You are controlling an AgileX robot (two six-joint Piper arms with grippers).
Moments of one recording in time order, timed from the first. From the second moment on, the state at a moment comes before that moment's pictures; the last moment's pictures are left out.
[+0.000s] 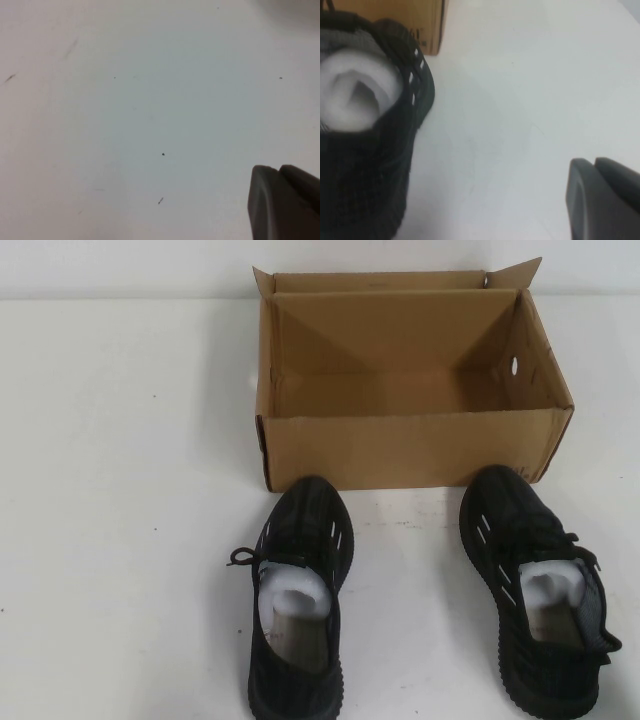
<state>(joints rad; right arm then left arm) -0.04 -0.01 0.03 0.10 0.39 -0.15 -0.04 -0.01 0.03 0.07 0.38 0.03</state>
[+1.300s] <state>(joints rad) -0.04 0.55 -0.46 0.57 0.77 -0.15 -0.04 -0.01 0.03 0.07 0.38 0.03</state>
